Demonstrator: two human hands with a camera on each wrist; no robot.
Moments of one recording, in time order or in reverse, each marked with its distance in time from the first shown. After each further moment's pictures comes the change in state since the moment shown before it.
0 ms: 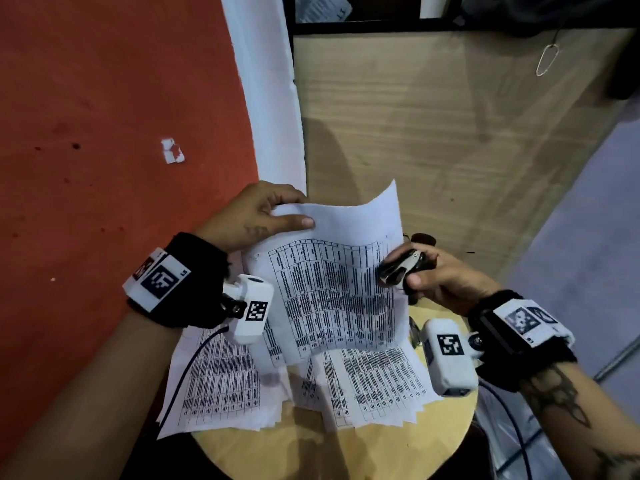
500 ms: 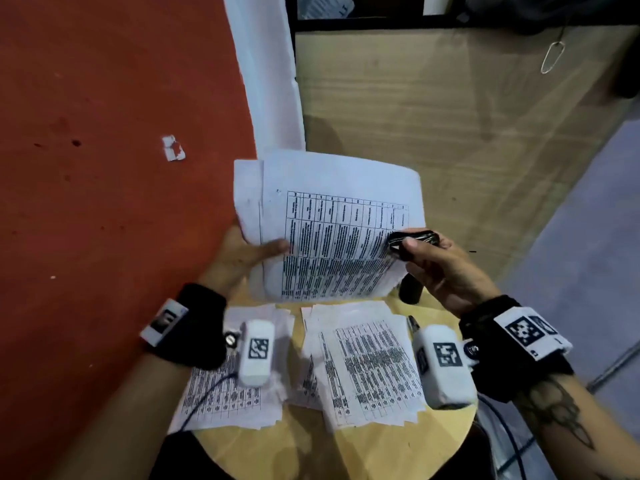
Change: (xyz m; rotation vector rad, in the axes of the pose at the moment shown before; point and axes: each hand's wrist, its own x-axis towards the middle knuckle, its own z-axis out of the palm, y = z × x) left_hand -0.033 -0.051 0.031 -0.553 0.432 -0.264; right_hand 0.008 0.004 0.010 0.162 0.401 -0.111
